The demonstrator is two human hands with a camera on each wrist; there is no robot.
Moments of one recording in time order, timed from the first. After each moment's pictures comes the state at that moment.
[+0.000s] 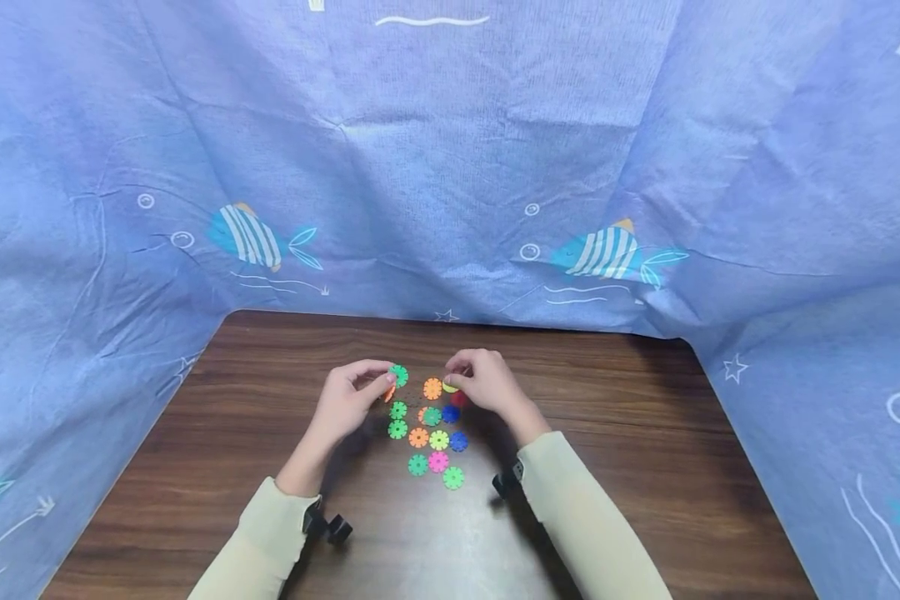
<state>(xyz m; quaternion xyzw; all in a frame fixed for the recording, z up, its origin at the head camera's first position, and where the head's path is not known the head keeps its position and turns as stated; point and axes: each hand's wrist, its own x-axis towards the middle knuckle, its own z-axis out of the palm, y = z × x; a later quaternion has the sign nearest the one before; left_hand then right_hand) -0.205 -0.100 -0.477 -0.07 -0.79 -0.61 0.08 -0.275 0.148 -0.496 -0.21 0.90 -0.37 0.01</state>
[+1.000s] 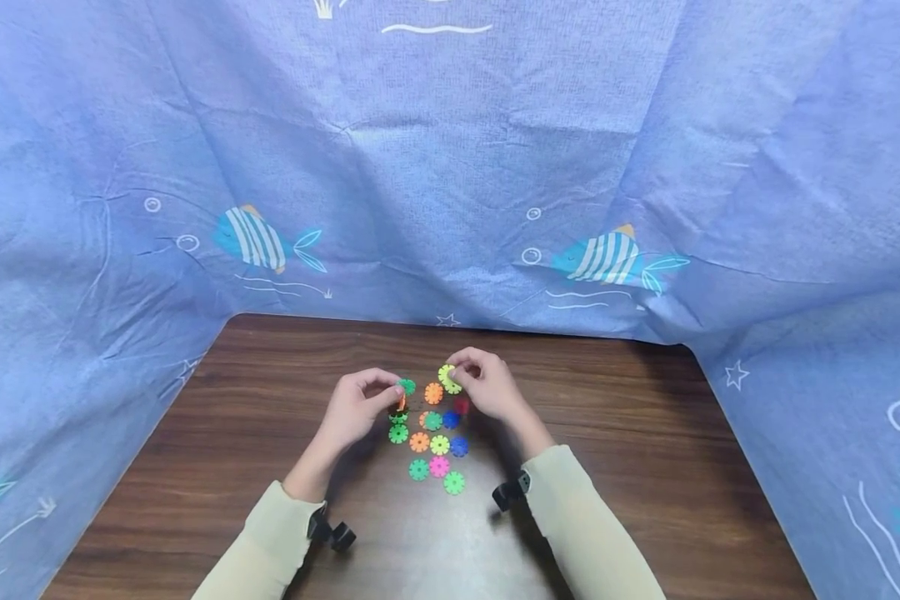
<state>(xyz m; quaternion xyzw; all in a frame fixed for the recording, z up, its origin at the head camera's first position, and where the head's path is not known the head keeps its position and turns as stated) -0.196 -0.092 -0.483 -0.07 -0.81 -0.58 0.06 -0.261 0.150 -0.497 -0.19 0.83 -0.52 0.02</state>
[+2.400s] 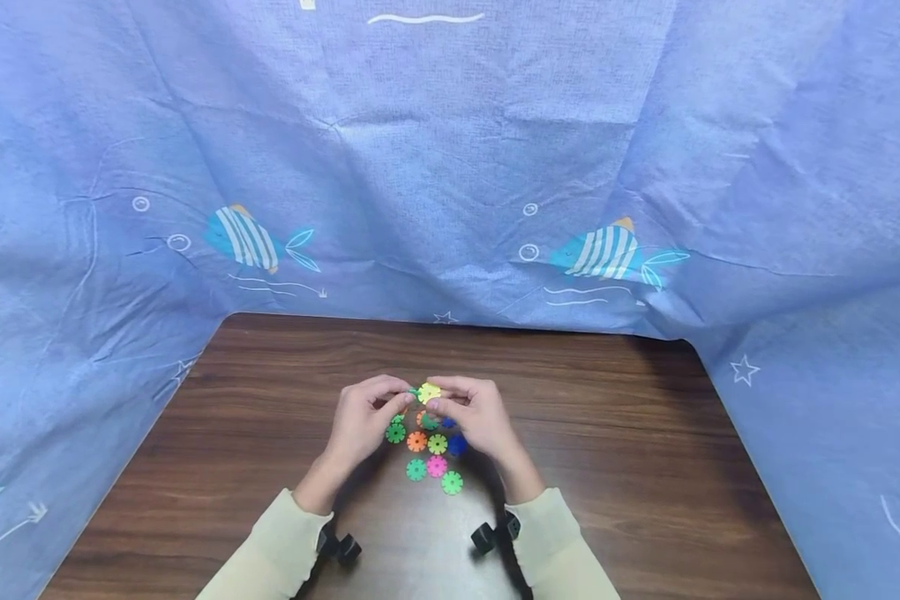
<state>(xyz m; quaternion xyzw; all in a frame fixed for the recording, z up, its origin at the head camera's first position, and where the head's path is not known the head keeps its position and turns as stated) -0.193 -0.075 -0.490 -0.19 -0.84 -0.47 0.21 -0.213 0.137 -0.496 -0.22 0.74 -0.63 0.03</state>
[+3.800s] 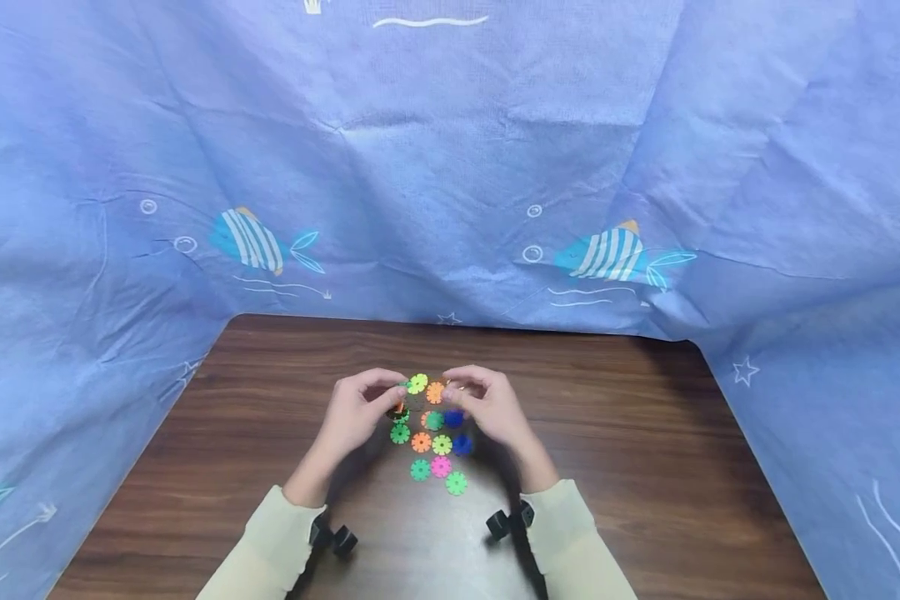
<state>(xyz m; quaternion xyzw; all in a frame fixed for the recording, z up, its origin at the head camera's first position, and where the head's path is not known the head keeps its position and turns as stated) -0.196 -0.093 -0.478 -0.13 -0.83 -0.54 0.11 -0.230 0.149 -0.495 -0.21 0.76 -0.61 0.04</state>
